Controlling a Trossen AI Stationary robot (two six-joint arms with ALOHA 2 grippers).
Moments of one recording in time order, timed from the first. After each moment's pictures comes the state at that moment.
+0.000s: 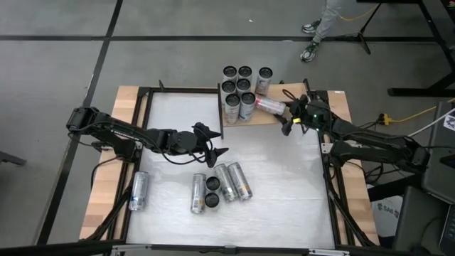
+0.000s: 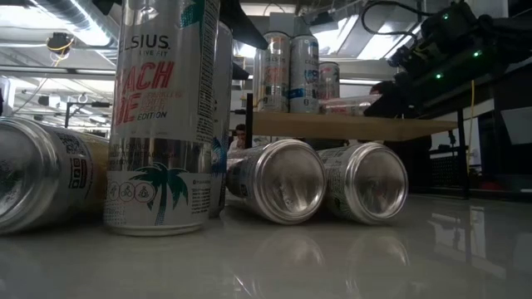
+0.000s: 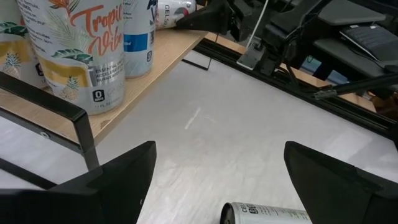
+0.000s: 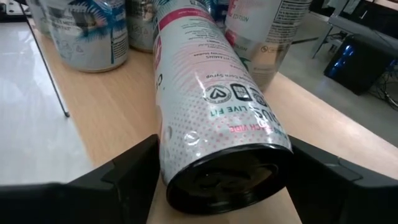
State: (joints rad) left arm -0.12 1.37 0.82 0.14 -0.44 -0.46; right arm -0.54 0.84 0.38 0.13 0.03 -0.16
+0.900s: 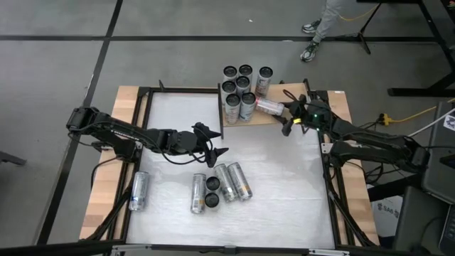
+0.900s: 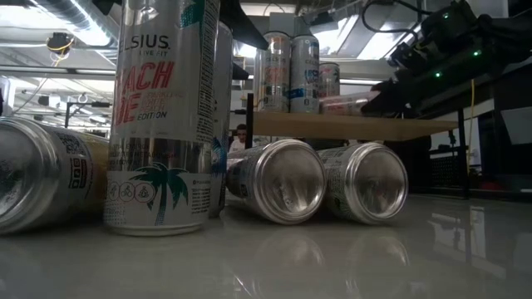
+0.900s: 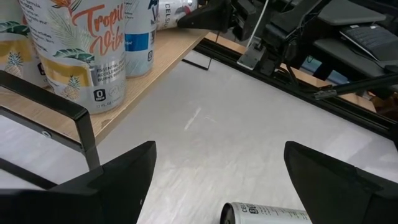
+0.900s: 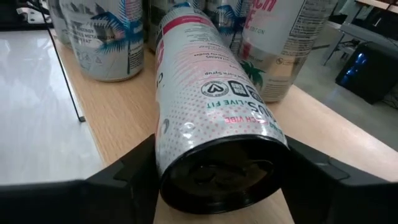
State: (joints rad) left arm -0.12 1.37 0.82 0.14 -0.44 -0.46; right arm -0.54 0.84 0.38 0.15 -0.02 -0.16
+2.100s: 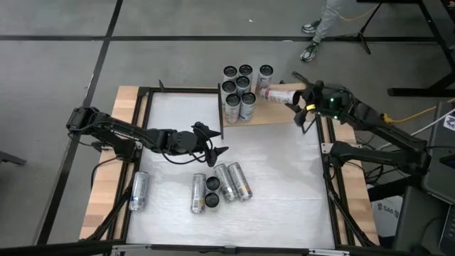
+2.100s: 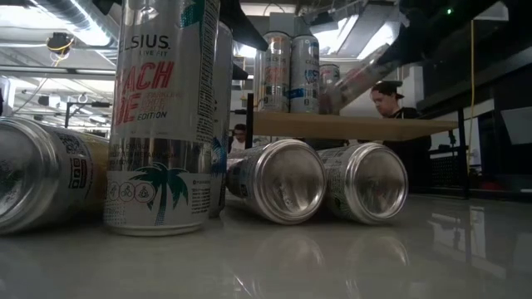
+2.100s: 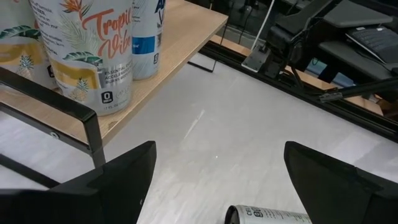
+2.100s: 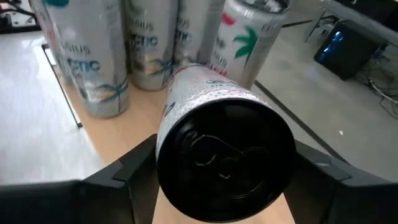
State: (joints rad) left arm -0.12 1.37 0.82 0.14 -0.46 -0.46; right arm -0.54 0.78 0.87 -0.52 0.08 -0.16
